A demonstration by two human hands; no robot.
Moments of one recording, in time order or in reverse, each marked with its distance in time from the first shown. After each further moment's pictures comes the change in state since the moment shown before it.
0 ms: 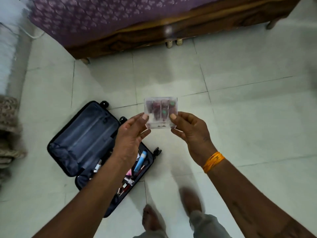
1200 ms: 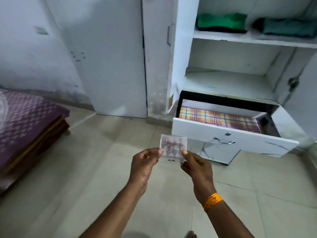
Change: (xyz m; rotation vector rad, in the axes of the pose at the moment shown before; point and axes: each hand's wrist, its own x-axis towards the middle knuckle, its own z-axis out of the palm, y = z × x) left_hand -0.540 0.020 0.545 0.479 -1.129 0.069; right_hand -0.621 -0.203 -0.411 0.373 1.170 -0.575
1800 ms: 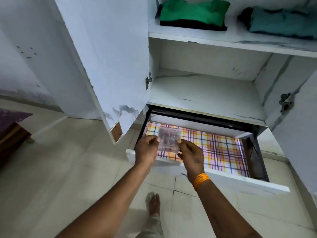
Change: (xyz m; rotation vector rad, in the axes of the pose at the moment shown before) left_hand 0.265 -0.001 0.281 0.363 0.063 0.038; right_hand 0.350 -0.039 -0.138 -0.069 0.099 0.001
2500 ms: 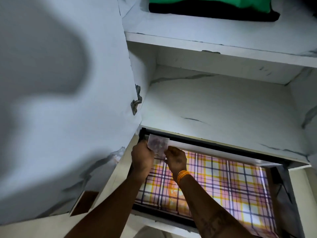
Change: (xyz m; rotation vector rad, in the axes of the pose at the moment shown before) left_hand 0.224 -0.024 0.072 0.630 0.115 -0.022; right_hand 0.242 0.088 0.085 -0.216 -0.028 0.222
